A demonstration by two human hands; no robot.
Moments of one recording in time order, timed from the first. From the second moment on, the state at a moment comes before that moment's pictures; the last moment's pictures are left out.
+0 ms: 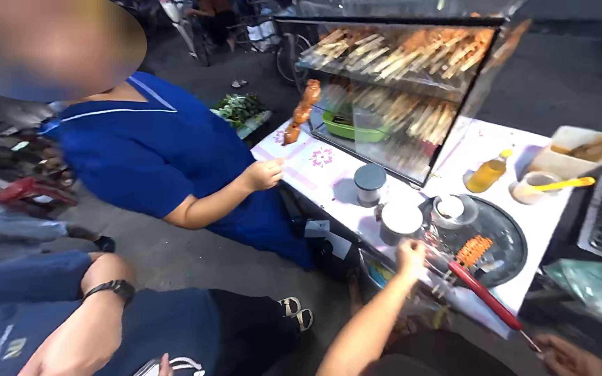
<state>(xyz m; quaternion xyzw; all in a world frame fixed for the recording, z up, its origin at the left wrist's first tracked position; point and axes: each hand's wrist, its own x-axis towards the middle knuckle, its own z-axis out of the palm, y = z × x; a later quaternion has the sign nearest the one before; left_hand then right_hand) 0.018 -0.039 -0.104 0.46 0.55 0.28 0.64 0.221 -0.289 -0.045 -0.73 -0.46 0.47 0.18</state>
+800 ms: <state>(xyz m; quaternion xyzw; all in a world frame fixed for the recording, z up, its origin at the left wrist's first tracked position) -0.120 -0.092 -0.049 0.34 0.49 0.46 0.65 0.136 -0.160 -0.037 -0.69 -0.58 0.30 0.31</state>
